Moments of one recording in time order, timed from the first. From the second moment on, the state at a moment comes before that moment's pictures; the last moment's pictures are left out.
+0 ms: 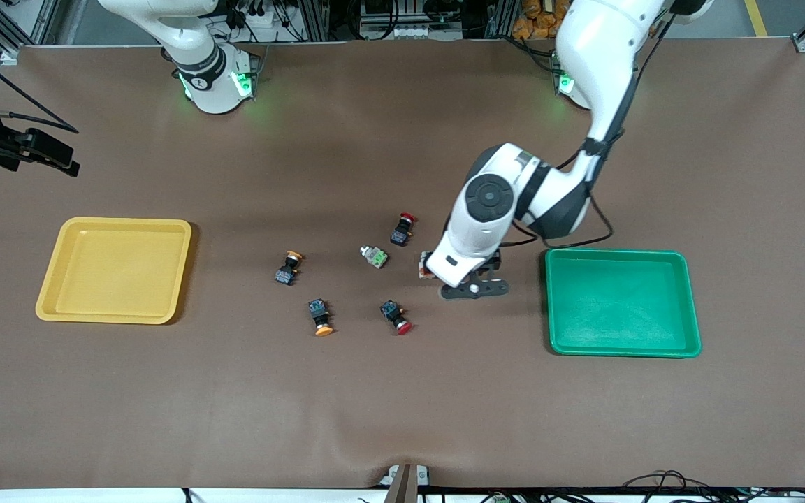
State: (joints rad) left arm -0.62 0.64 -0.04 -1.55 -0.01 2.24 -0.70; right arm -0.02 -0.03 0.02 -1.57 0.01 1.44 0.11
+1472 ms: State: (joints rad) left arm -0.70 0.82 -0.04 -1.53 -0.01 2.39 -0.71; right arm 0.08 0.20 0.03 -1.57 0.02 1.45 0.10
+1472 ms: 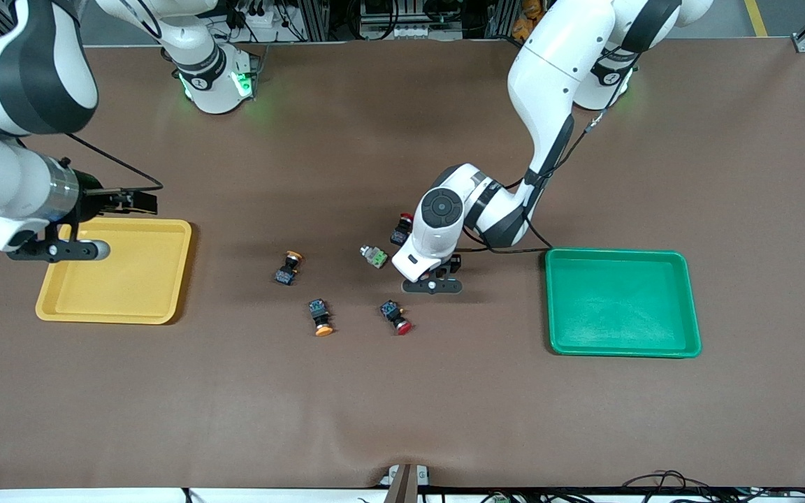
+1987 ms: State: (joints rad) left arm -0.71 0.82 -0.04 -1.52 -0.01 2.37 -0.75; right arm 0.09 0.36 0.02 -1.49 0.02 1.50 0.10
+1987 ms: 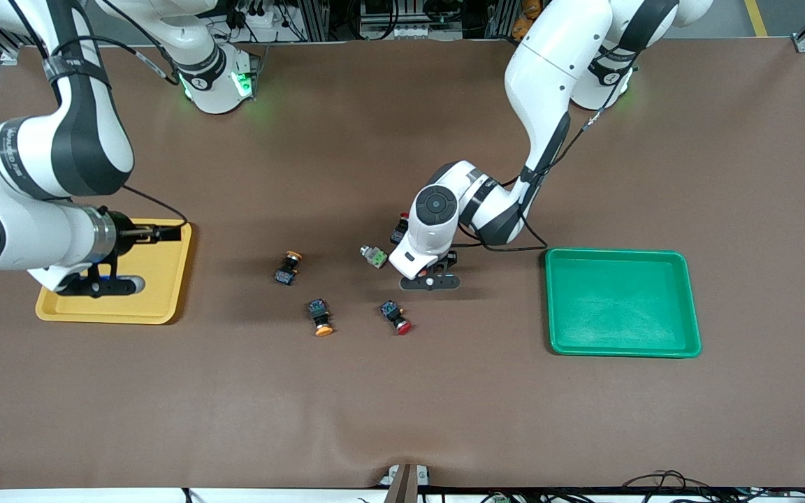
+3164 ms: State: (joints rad) left arm -0.23 0.52 -0.02 -1.50 -0.01 2.00 -0.48; right arm 0.31 0.42 0.03 -1.91 0.11 2.22 0.50
